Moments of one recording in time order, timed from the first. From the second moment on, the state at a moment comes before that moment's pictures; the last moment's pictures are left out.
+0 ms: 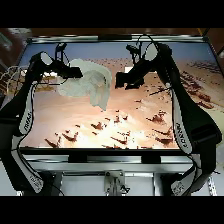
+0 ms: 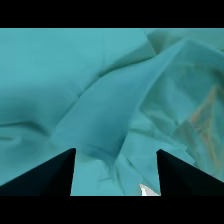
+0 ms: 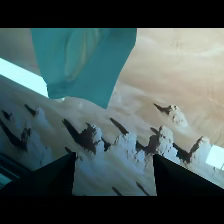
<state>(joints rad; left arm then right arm) -0.10 -2.03 2.04 1.17 -1.06 -1.34 0.34 -1.82 1.99 -1.14 1.46 1.69</state>
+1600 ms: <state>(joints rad) -0.16 -1.92 2.06 1.18 -0.99 -1.24 0.52 -2.05 1.99 -1.26 1.19 2.06</state>
